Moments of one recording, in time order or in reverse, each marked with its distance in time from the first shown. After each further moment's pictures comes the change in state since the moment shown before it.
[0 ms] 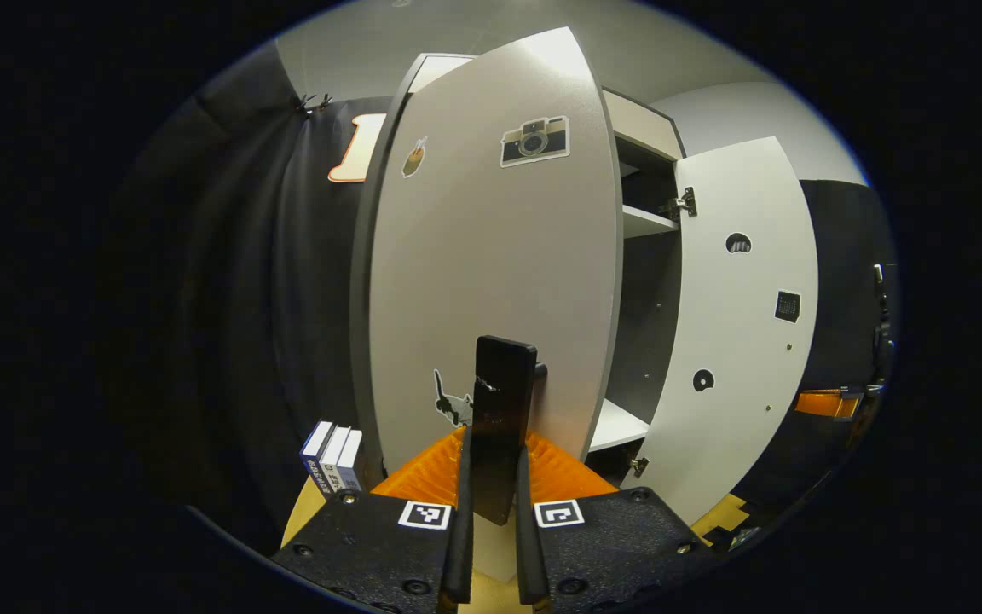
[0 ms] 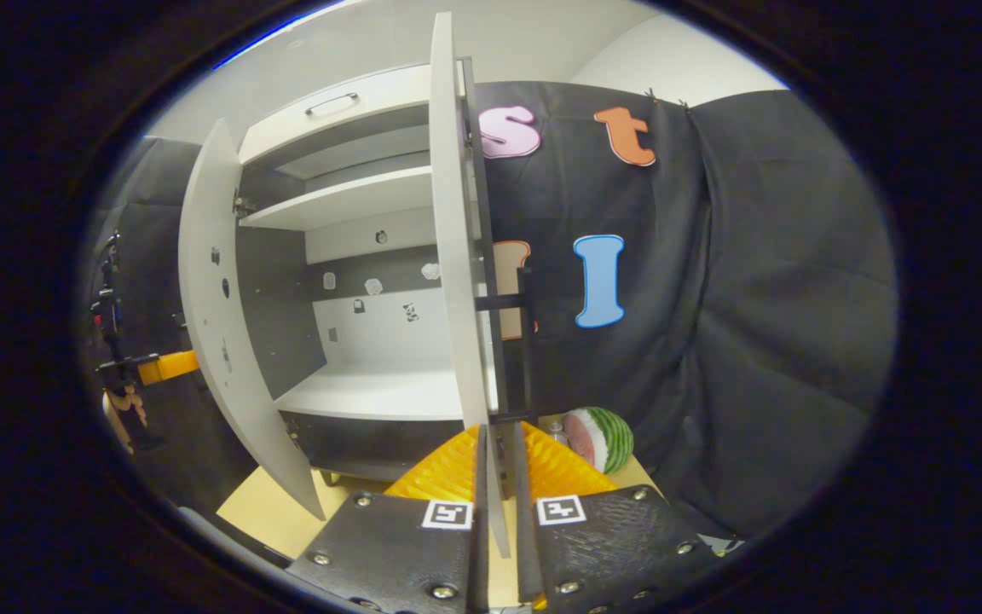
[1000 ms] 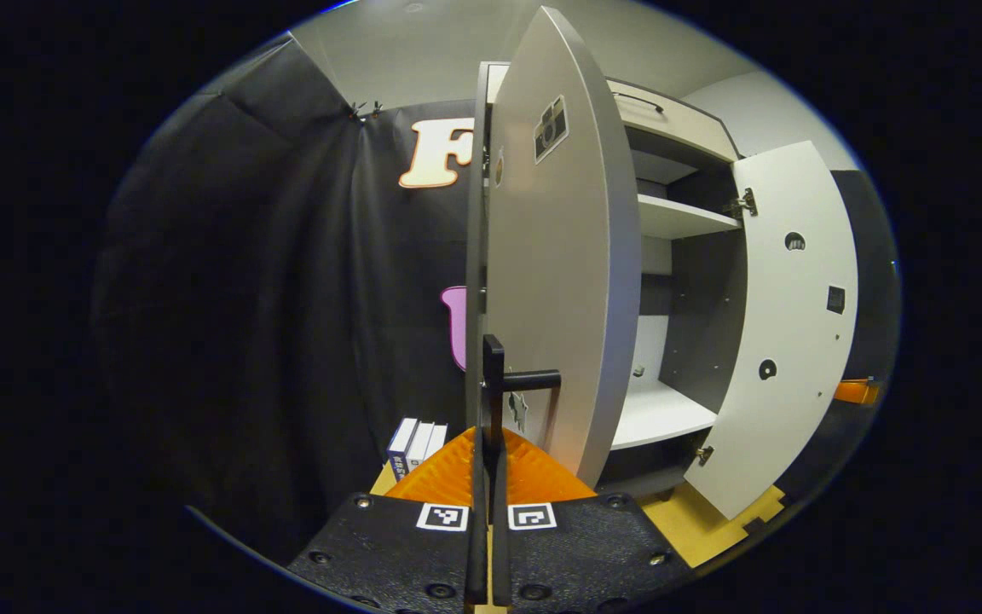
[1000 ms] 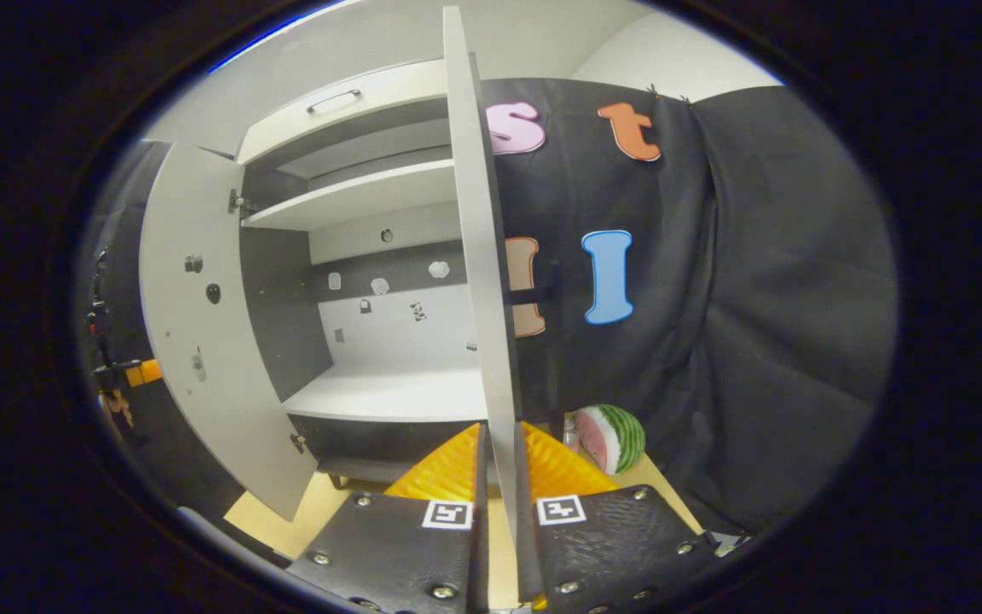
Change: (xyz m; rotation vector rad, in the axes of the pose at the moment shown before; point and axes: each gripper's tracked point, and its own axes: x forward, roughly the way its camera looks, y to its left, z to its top) left arm -0.041 0.095 0.004 0.032 0.010 0.249; right arm 0.008 0.014 -0.002 0.021 0.005 0.002
